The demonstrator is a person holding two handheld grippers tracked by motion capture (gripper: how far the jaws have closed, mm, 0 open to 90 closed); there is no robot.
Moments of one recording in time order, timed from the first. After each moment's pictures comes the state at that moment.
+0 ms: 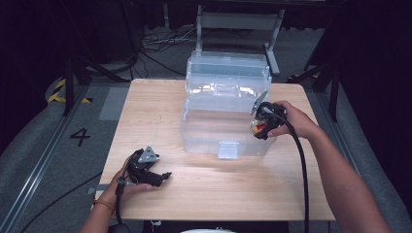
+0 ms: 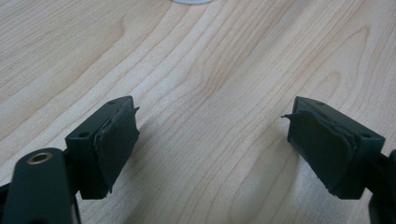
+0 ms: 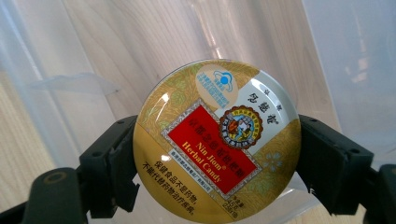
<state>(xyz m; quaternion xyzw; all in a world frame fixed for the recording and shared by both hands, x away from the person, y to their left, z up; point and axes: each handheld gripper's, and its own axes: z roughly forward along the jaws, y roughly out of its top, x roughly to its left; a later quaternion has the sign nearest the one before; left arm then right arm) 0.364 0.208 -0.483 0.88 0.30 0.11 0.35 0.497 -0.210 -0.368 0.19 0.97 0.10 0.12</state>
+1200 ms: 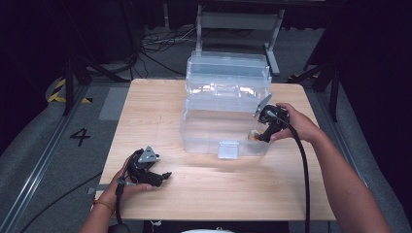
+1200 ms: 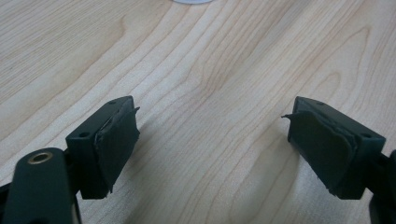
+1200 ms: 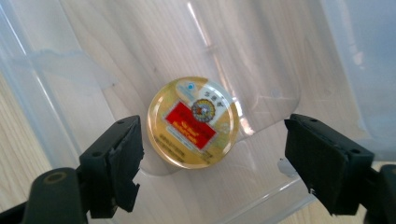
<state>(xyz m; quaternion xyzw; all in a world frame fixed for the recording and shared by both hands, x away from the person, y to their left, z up) 0.363 0.208 -0.483 0.88 0.30 0.11 0.35 0.492 -0.222 -0.374 0.19 0.96 0.12 0.13</state>
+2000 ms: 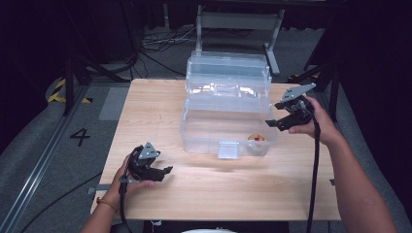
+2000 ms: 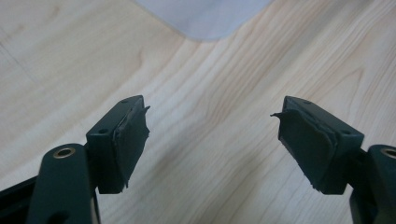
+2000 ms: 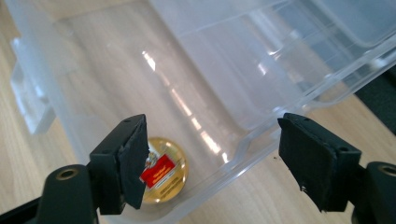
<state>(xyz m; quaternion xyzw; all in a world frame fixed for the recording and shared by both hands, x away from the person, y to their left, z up) 0.363 0.199 -0.461 0.86 0.32 0.14 0.37 0.474 -0.276 -0.327 0.25 0.90 0.32 0.18</state>
